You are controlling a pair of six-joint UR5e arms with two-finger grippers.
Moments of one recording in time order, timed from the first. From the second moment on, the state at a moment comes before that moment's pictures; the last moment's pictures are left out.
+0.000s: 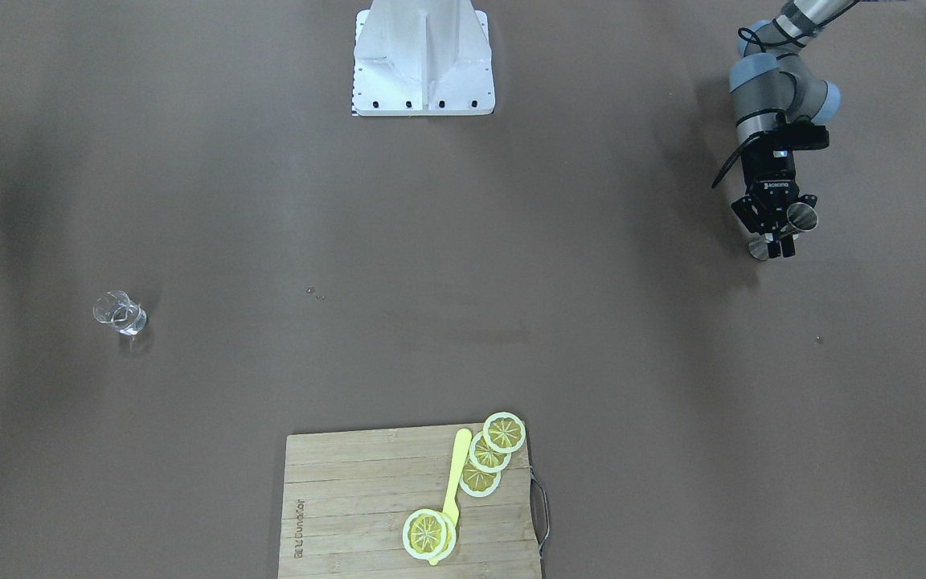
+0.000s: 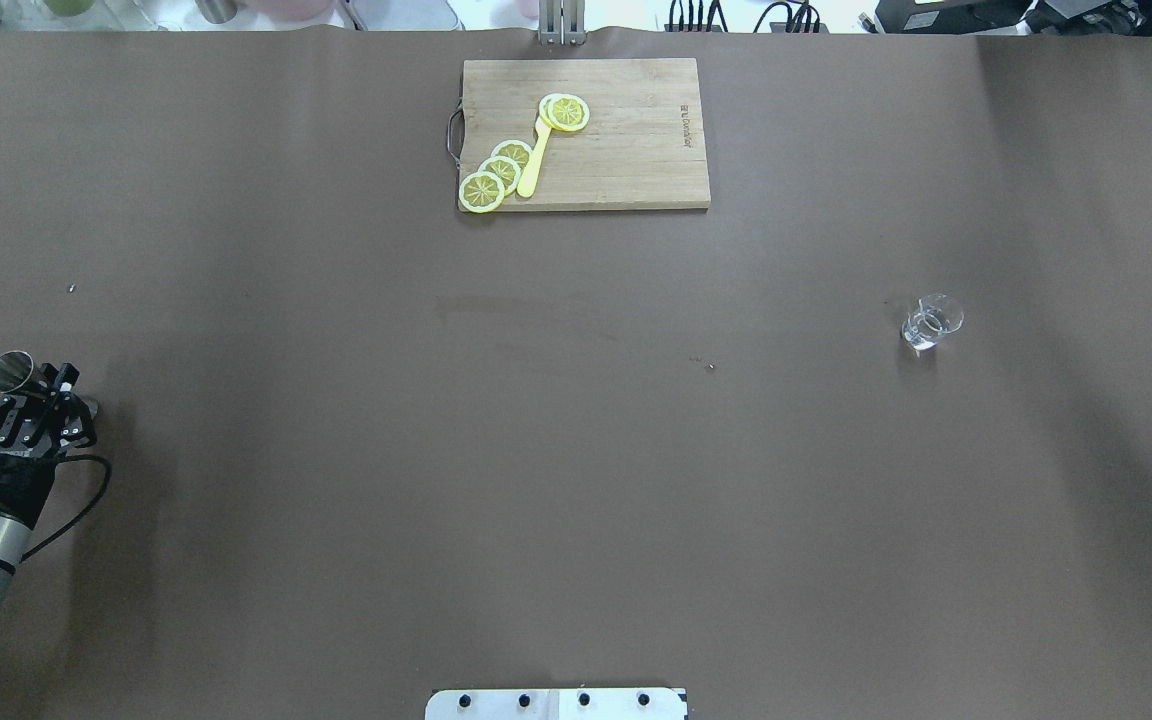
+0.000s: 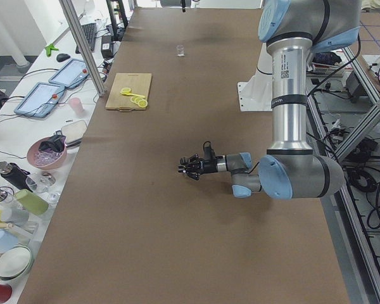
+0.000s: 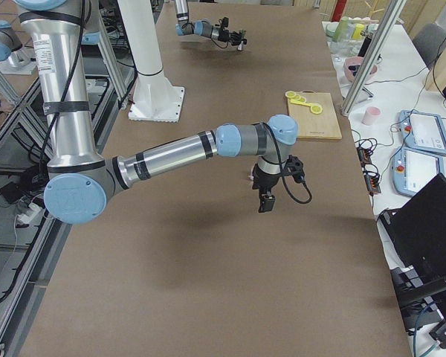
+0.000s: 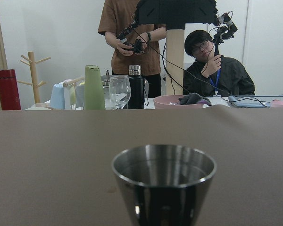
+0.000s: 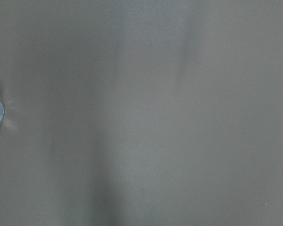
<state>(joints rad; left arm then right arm) -0.19 -1.42 -1.38 -2.97 -0.39 -1.28 1.37 -1.47 1.81 -1.86 2.25 -0.02</state>
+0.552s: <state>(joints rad) -0.19 -1.42 -1.38 -2.97 -0.39 -1.28 1.37 -1.46 1.82 -1.86 2.26 -0.02</state>
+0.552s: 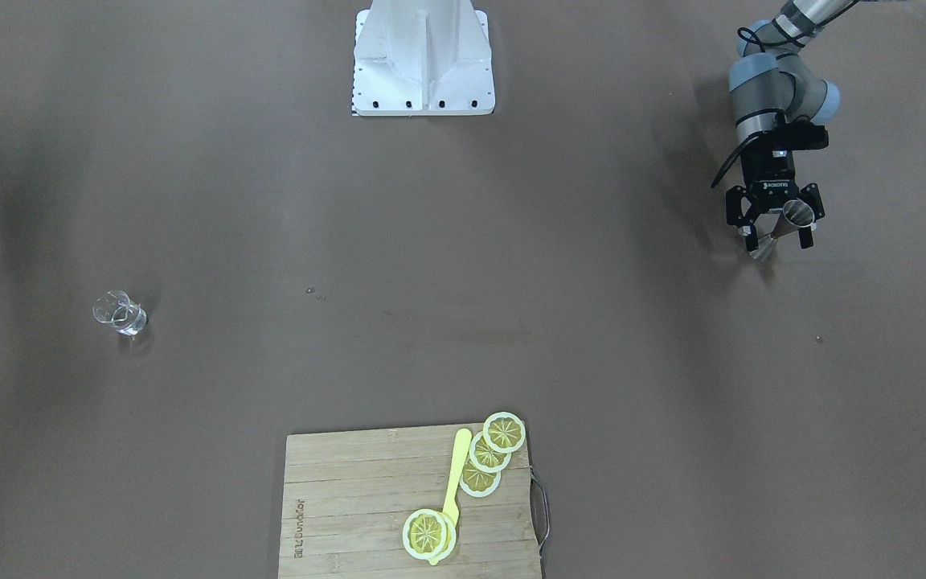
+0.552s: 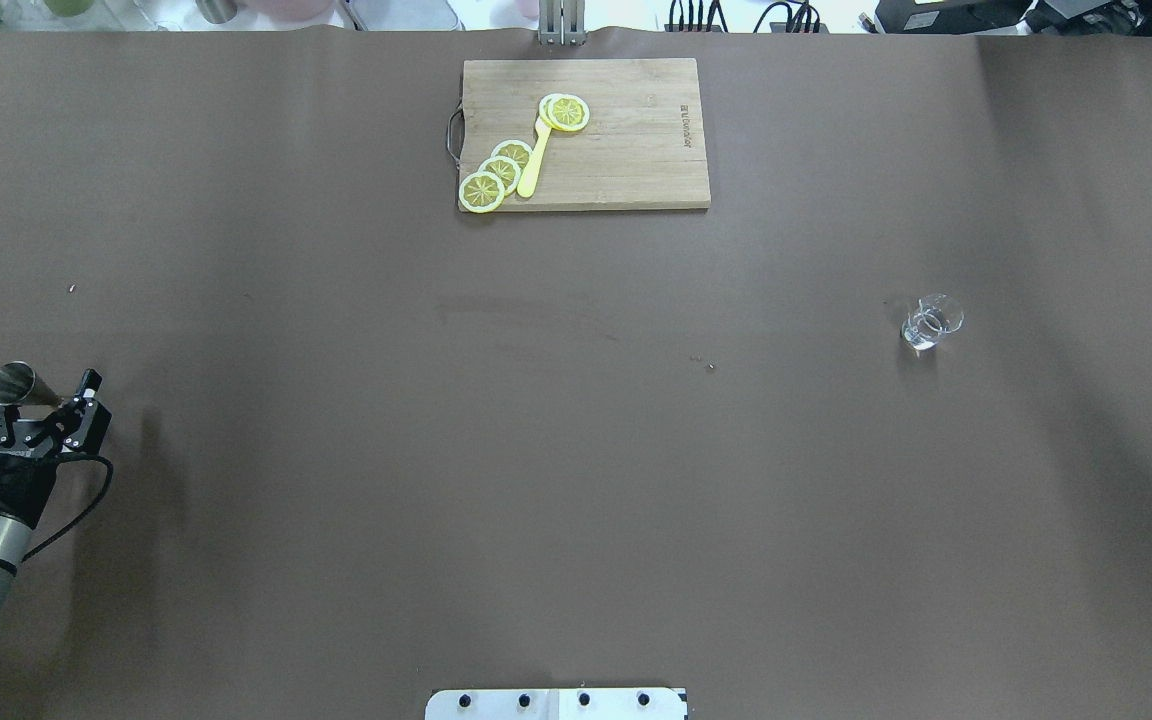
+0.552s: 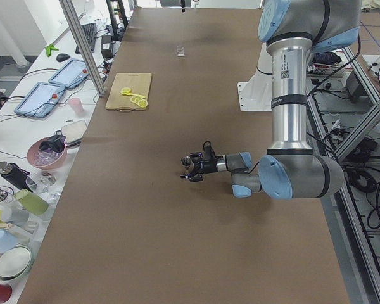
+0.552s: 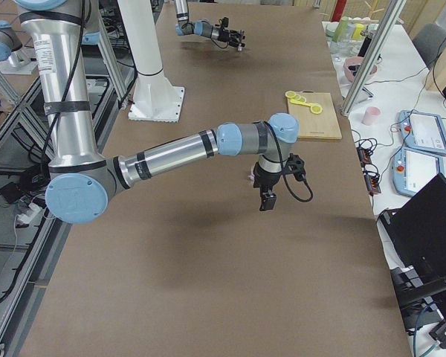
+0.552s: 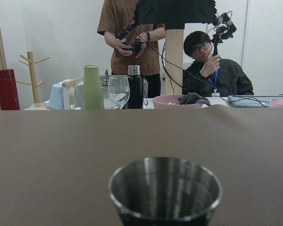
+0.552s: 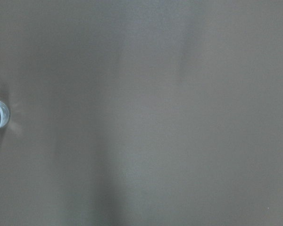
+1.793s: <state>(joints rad) -0.19 -1.32 -1.54 -2.98 -0.40 -1.17 1.35 -1.46 1.84 -1.86 2.32 -0.02</state>
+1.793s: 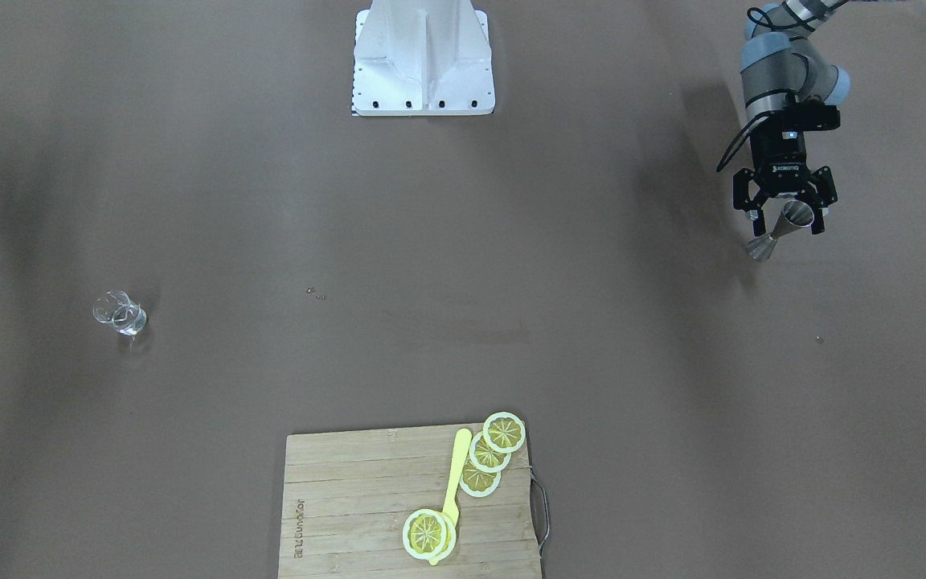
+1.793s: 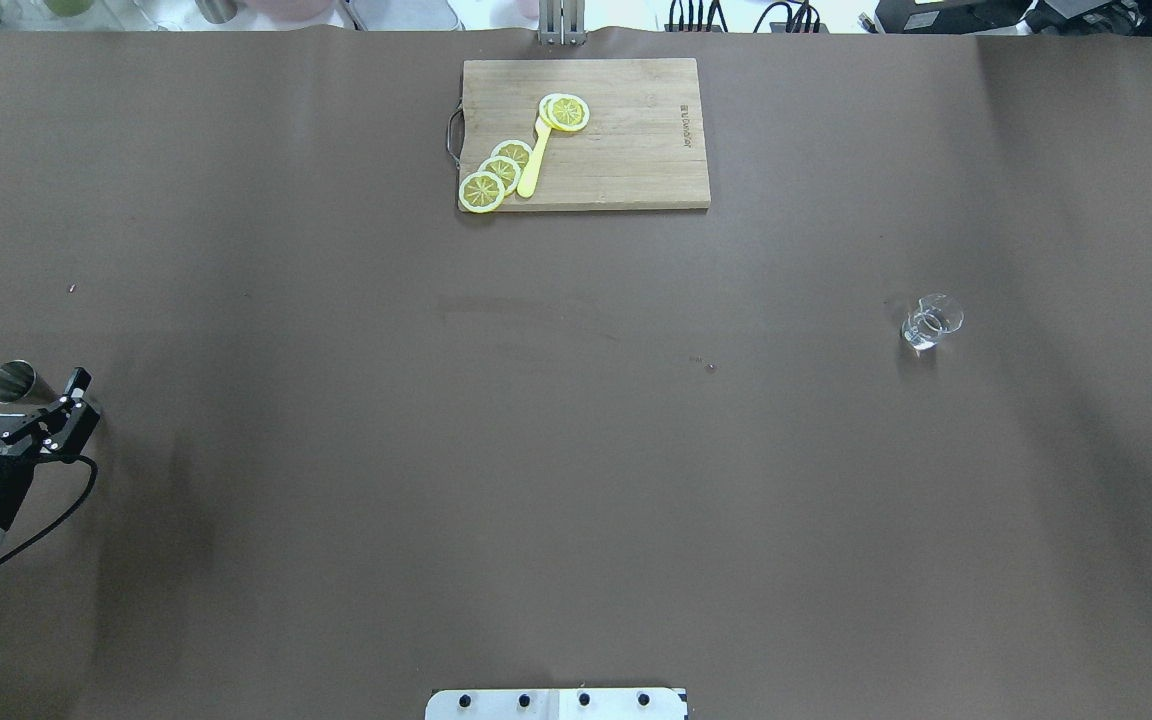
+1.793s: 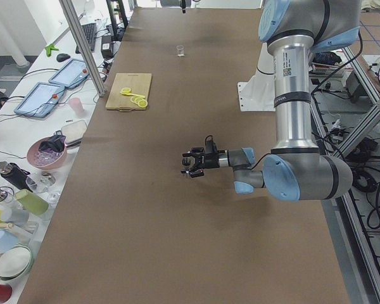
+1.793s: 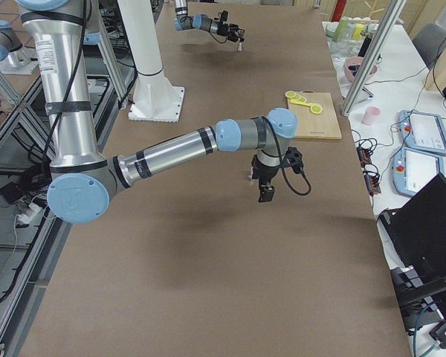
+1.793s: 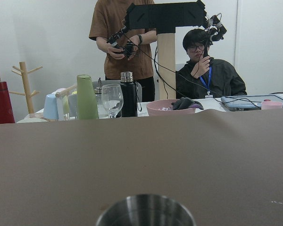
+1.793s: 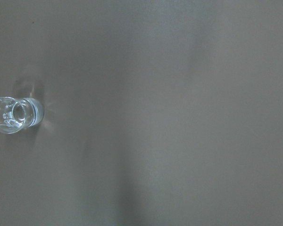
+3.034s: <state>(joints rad) -0.23 -1.13 -2.01 -2.97 -0.55 -0.79 1.35 -1.46 1.84 -1.86 2.32 -0.02</state>
